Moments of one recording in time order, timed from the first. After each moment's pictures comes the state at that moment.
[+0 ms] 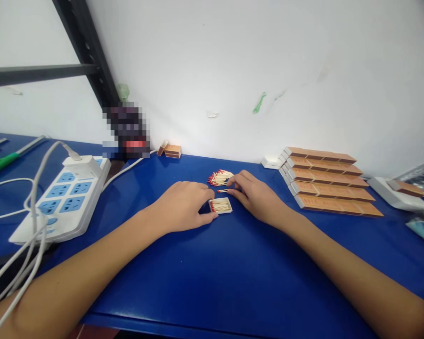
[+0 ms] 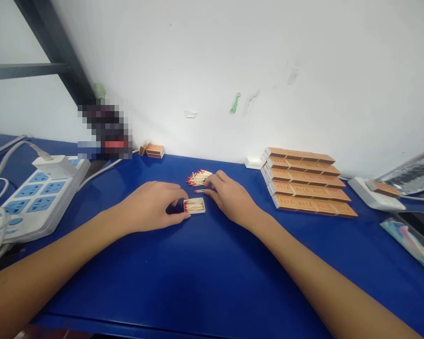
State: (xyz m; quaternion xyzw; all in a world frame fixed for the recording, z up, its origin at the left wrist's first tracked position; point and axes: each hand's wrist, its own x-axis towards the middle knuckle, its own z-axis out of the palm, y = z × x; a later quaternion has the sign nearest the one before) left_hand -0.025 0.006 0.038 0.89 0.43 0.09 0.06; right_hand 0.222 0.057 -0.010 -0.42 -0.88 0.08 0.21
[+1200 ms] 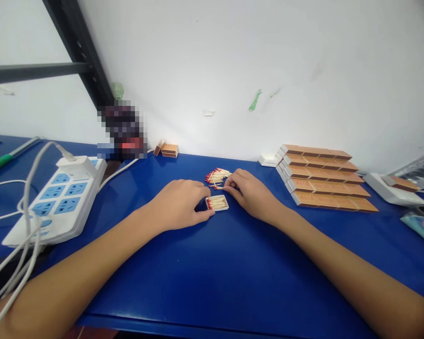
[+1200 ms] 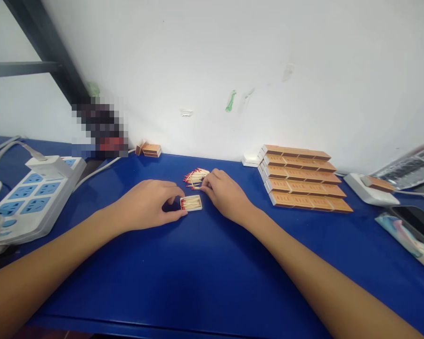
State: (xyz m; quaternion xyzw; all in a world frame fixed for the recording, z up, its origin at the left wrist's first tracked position) left_hand -0.025 0.007 0.038 0.89 0.44 0.09 0.07; right_hand 0.217 0.059 -0.010 -0.41 -0.88 0.08 0.23
